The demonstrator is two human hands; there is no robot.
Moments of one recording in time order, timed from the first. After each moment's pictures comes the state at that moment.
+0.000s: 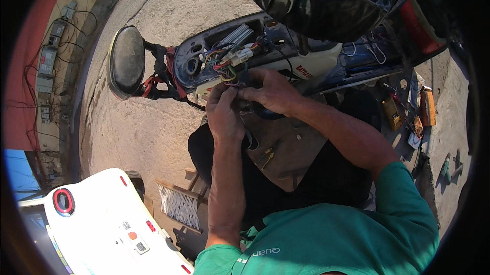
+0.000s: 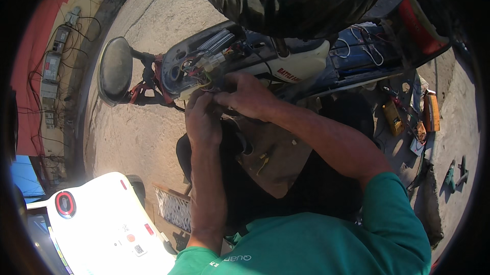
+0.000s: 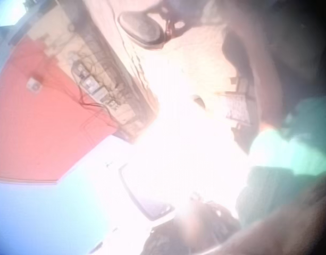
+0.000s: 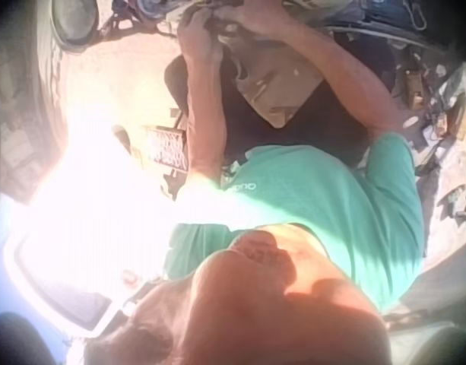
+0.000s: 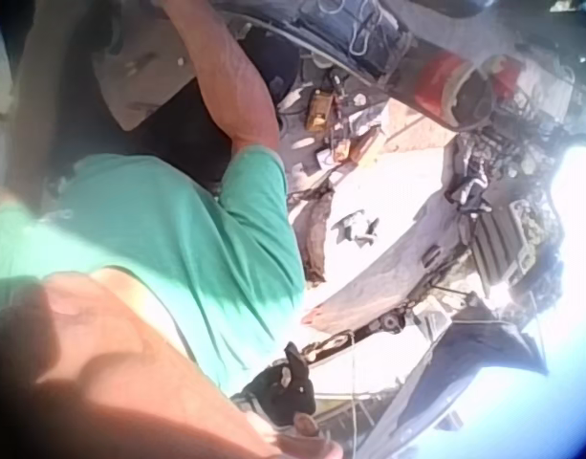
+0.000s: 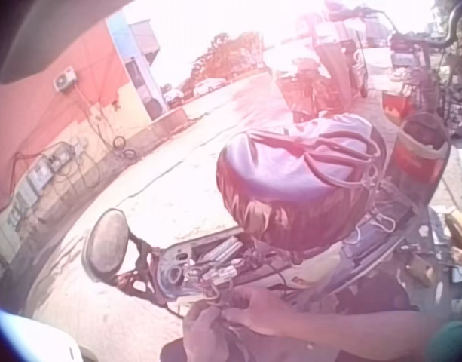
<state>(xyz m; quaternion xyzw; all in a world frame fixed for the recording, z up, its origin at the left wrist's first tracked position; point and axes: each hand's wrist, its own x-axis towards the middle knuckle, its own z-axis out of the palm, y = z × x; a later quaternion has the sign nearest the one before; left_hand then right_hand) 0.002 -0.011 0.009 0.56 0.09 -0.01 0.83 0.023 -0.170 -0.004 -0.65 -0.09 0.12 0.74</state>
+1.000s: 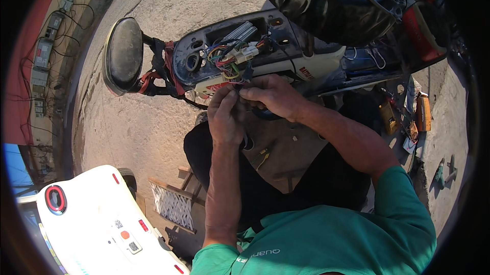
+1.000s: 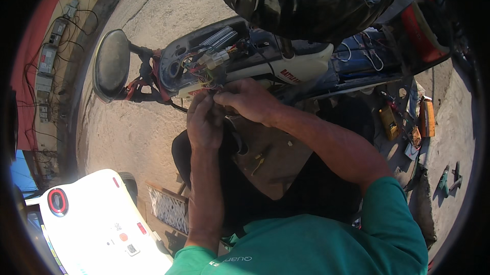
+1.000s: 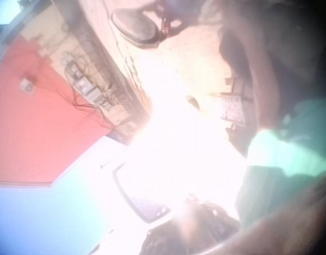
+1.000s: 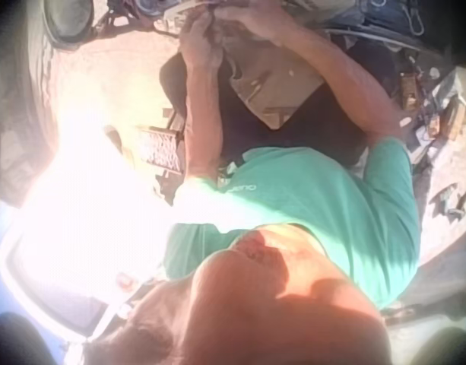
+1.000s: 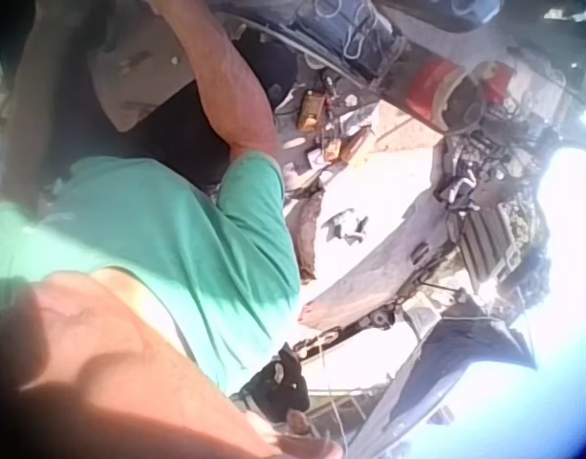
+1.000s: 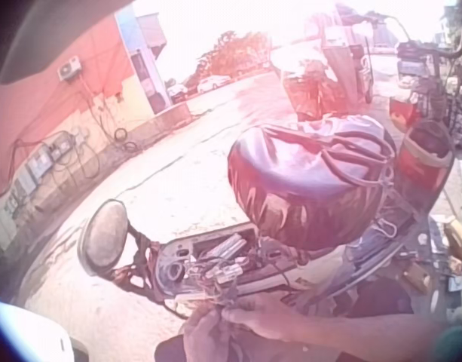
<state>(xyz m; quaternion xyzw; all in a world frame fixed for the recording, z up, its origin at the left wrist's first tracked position) -0.003 0.004 -0.009 0.51 0.07 -0.05 0.85 0.017 -0.170 -0.001 -0.59 -0.06 0.23 0.77</state>
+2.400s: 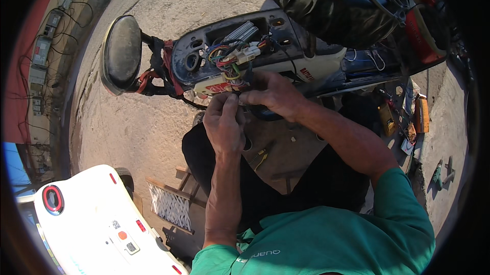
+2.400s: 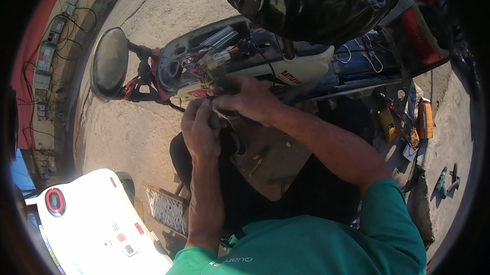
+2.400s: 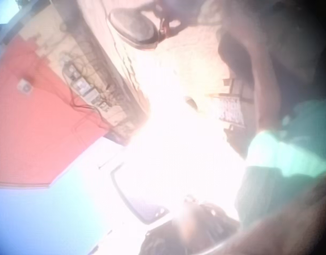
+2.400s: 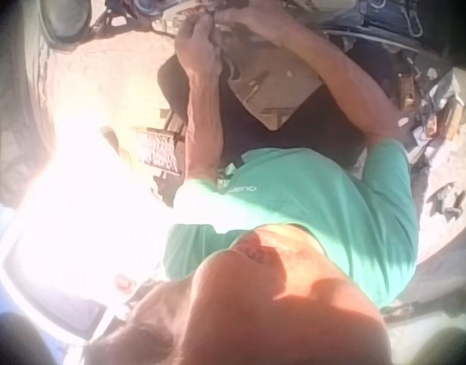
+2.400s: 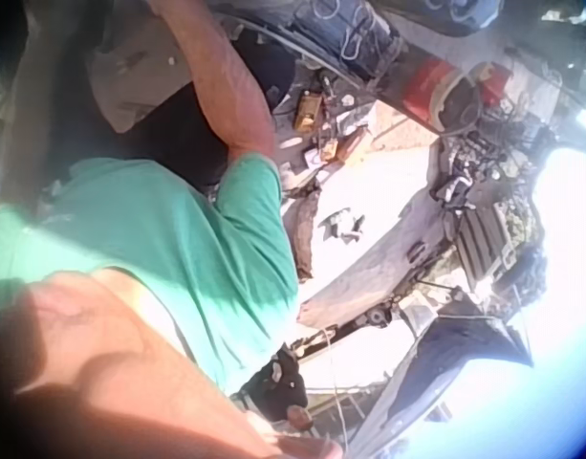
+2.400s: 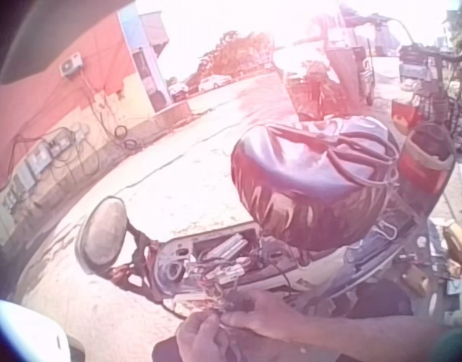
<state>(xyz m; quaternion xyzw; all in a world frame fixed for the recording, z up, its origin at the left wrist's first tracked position) -0.021 -0.015 0.017 0.62 0.13 0.03 0.77 0.018 -0.170 0.006 -0.62 -0.09 0.17 0.76</state>
